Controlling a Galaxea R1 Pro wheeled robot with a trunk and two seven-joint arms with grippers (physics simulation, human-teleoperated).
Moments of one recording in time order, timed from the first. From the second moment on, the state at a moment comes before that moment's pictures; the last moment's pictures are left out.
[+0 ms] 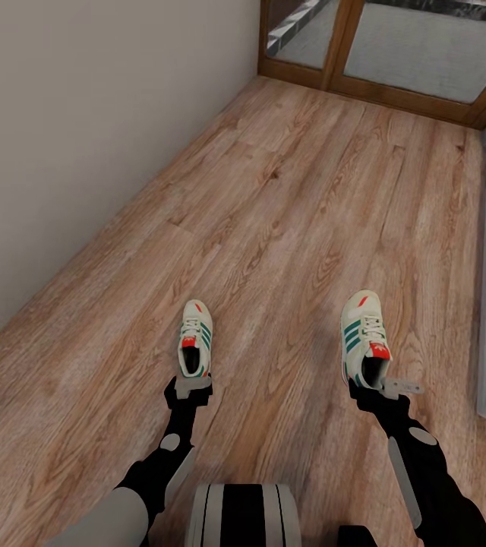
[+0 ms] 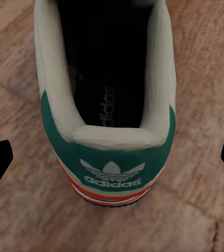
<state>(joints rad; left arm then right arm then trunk) -0.63 -0.15 -0.21 -0.47 0.10 -0.44 0.25 -0.33 -0.01 -0.22 -1.32 0.00 0.34 0.01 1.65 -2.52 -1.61</state>
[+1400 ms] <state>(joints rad) -0.63 -0.15 -0.21 -0.47 0.10 -0.44 0.25 -0.33 0.00 -0.15 -1.48 0.00 0.34 0.01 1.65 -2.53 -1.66</state>
